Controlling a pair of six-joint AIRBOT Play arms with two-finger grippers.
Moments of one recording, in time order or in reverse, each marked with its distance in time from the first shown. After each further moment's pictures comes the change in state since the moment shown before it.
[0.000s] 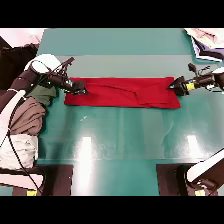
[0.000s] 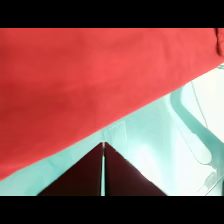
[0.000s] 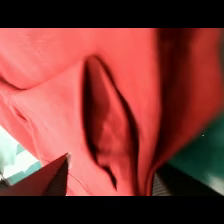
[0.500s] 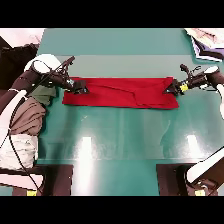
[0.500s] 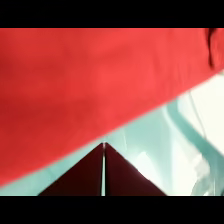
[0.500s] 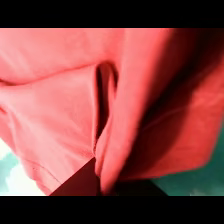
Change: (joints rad) left arm -0.014 0.000 0.009 -0.003 0.053 -0.035; right arm 0.058 0.037 -0.001 -0.034 -0.025 -0.058
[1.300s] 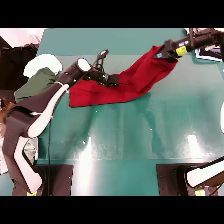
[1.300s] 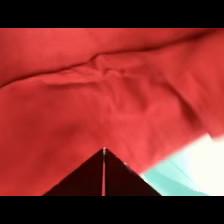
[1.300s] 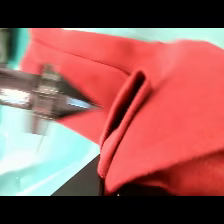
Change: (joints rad) left arm -0.300 -0.412 0.477 0.002 0.174 -0.093; right arm 0.319 0.217 0.407 0.032 0.025 0.225
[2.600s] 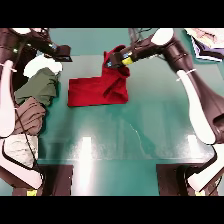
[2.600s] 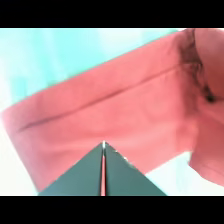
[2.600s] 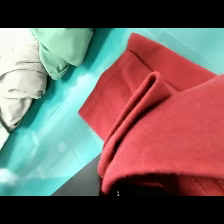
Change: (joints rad) left arm 0.381 0.223 0.288 0.342 -0.507 -0.059; right arm 0.438 -0.098 -0.004 0.000 -0.349 -0.060
